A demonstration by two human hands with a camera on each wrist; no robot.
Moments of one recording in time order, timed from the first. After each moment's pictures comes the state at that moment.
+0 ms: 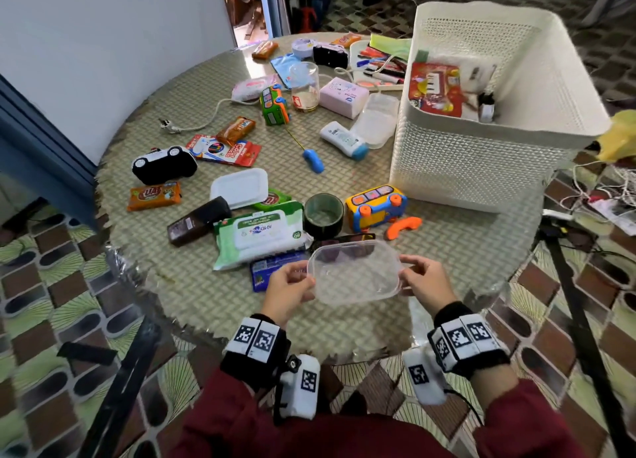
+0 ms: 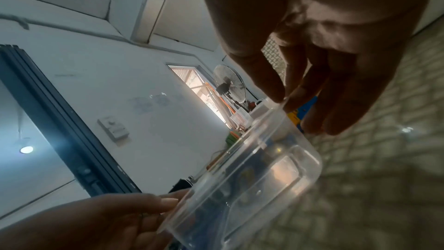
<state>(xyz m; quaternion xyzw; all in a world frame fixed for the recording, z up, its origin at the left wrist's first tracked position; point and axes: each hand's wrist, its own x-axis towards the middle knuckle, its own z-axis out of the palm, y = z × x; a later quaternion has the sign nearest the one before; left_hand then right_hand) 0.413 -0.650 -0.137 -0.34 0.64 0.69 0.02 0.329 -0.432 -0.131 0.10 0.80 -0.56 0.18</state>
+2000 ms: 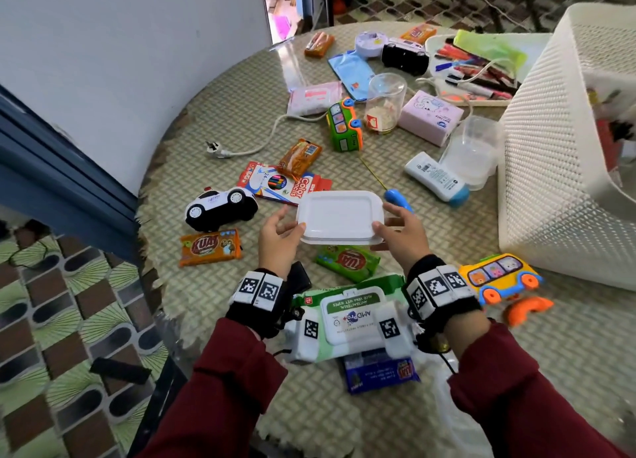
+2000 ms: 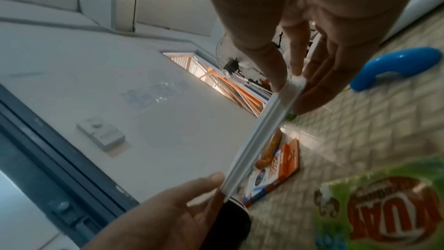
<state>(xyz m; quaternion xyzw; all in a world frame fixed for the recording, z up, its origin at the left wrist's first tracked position) 0.254 -0.898 -0.120 -0.36 0.66 0.65 -0.11 0.182 -0.716 -0.103 0.07 0.75 -0.62 0.19</state>
